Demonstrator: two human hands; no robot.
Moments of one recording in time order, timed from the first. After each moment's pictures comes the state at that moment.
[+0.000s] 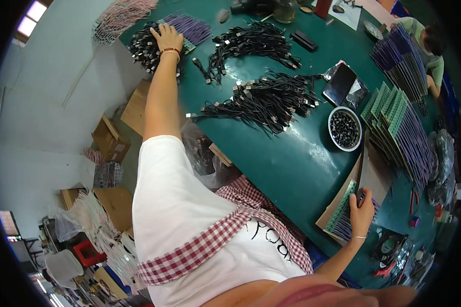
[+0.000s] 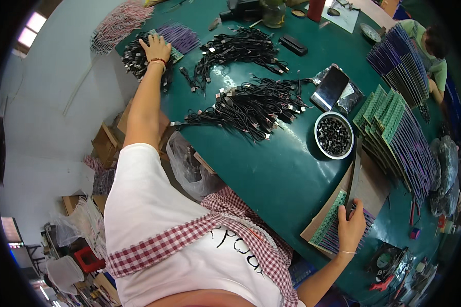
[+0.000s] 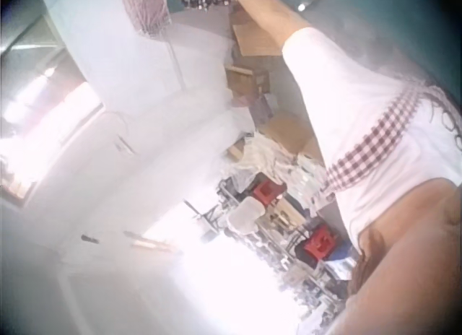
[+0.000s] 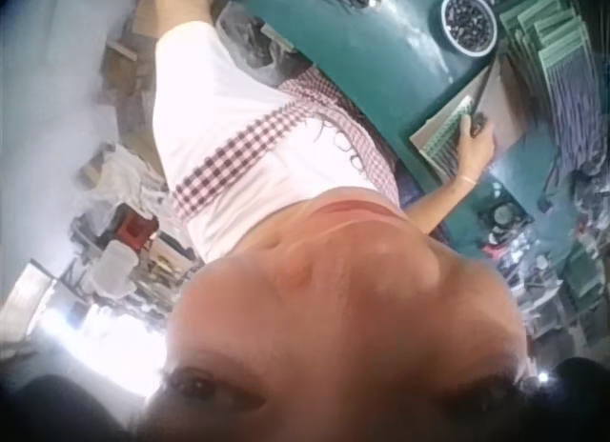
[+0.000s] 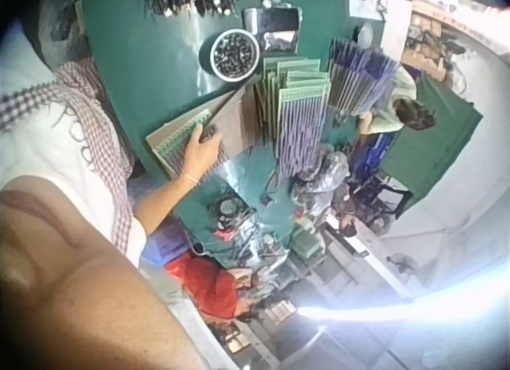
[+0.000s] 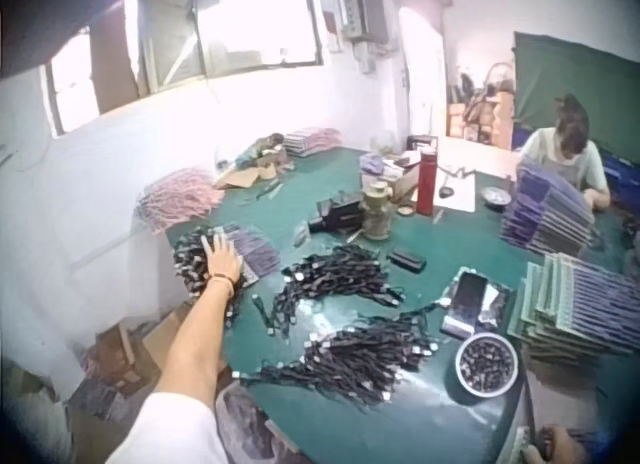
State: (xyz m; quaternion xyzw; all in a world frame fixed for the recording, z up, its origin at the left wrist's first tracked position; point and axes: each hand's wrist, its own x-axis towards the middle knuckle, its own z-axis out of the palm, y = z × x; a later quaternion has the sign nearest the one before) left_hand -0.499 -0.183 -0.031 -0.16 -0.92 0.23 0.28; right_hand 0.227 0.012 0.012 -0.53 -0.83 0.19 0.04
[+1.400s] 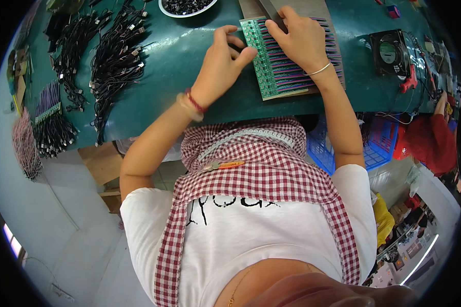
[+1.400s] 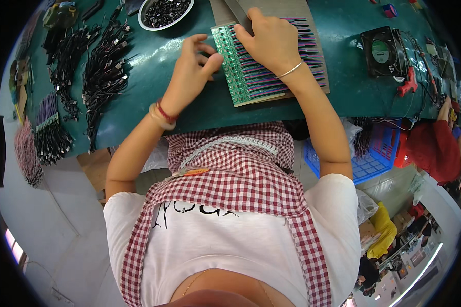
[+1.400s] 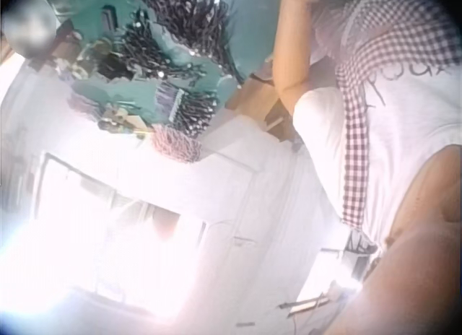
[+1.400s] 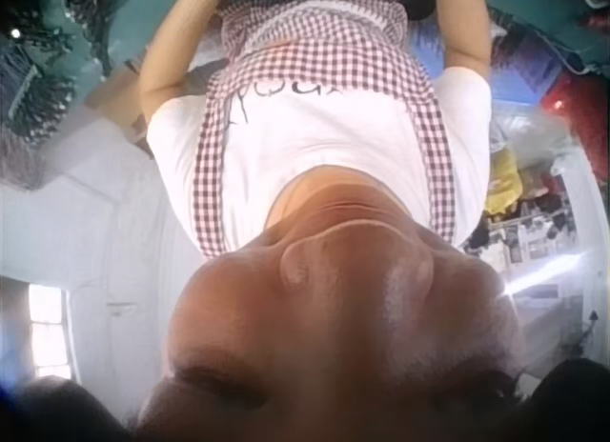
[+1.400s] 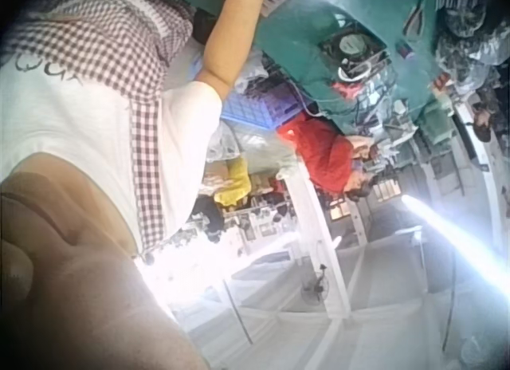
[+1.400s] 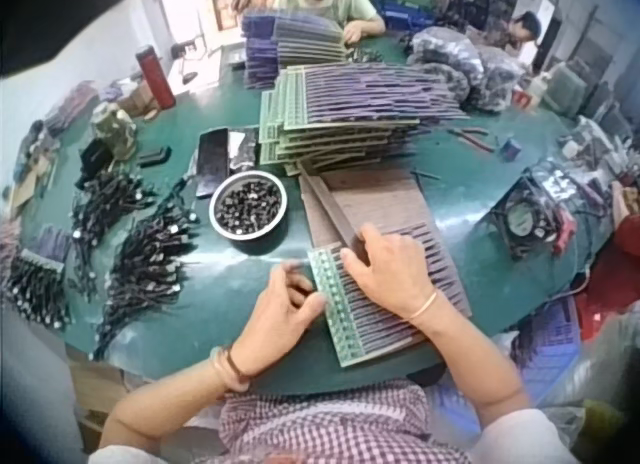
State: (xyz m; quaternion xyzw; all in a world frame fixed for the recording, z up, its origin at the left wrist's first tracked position) left_hand 0.024 -0.069 -0.057 -0.54 -0.60 -0.40 -0.44; right_hand 0.201 0.015 -0.037 -0.48 -0.84 0.05 0.24
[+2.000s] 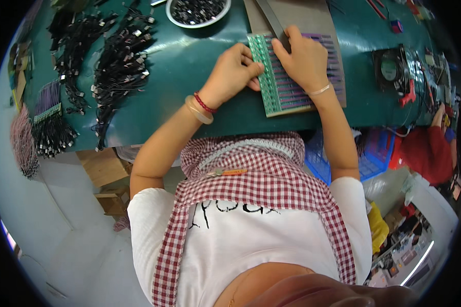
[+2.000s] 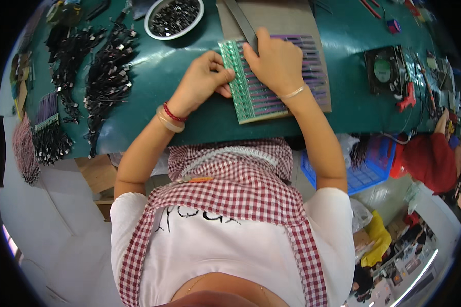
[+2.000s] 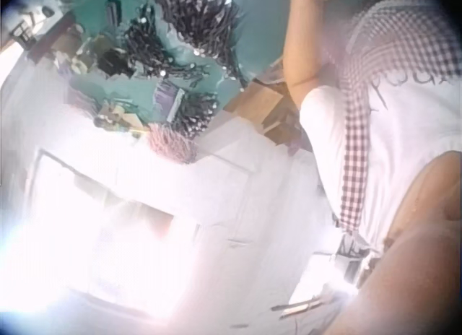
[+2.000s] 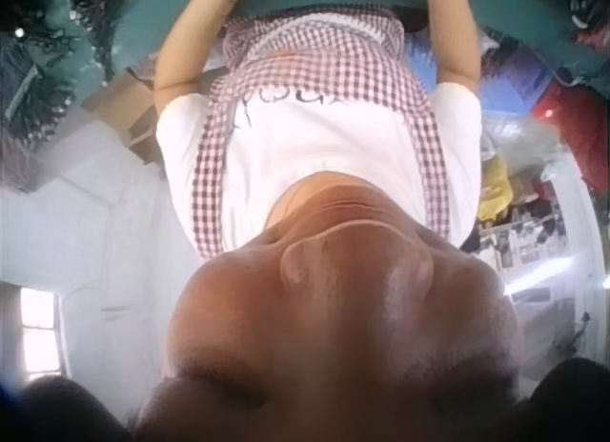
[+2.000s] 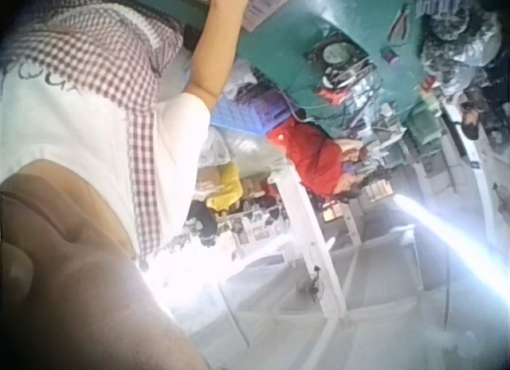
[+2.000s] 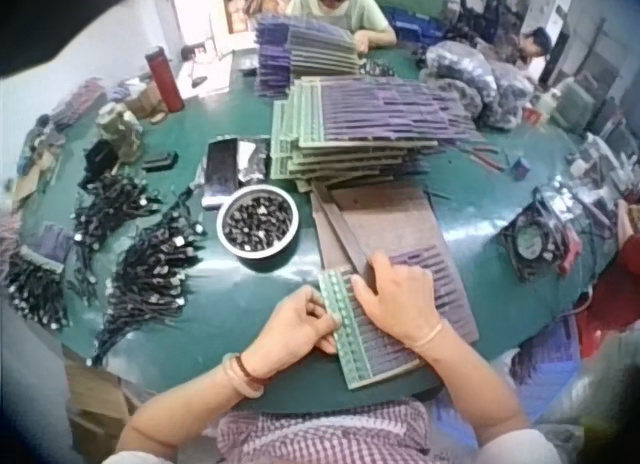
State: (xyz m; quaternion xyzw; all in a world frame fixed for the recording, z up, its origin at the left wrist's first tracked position) left_hand 0.026 -0.051 -0.052 -0.40 -0.52 -0.38 -0.65; right_hand 0.200 0.009 -0.034 -0.50 -0.84 0.02 0.20
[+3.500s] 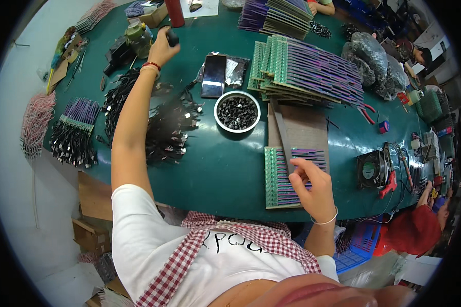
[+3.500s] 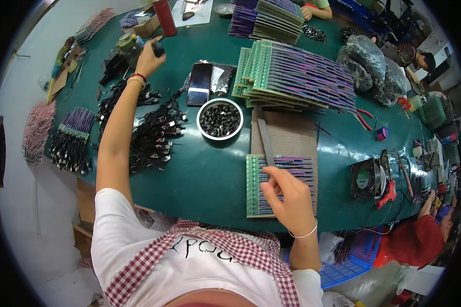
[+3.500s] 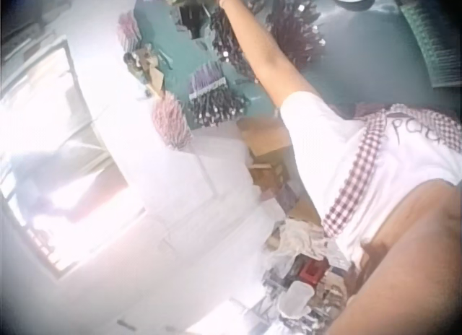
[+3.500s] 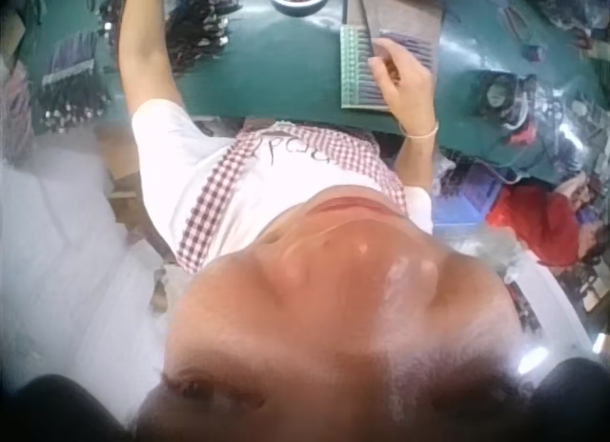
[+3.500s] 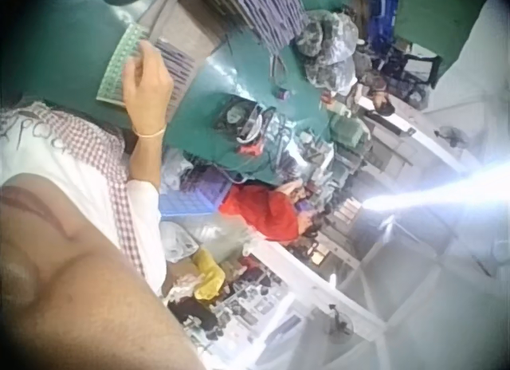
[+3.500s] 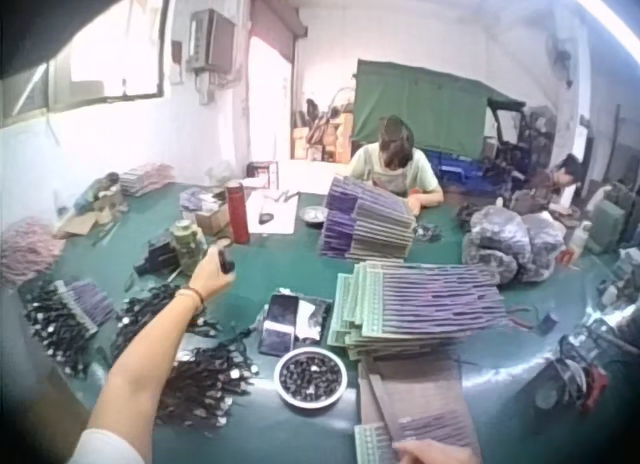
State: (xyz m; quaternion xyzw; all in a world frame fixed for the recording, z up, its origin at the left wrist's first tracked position) left_hand -0.319 0.129 -0.007 -0.57 -0.75 -0.32 0.07; right_hand 0.193 -0.051 0.074 -0.40 -0.81 0.32 0.29
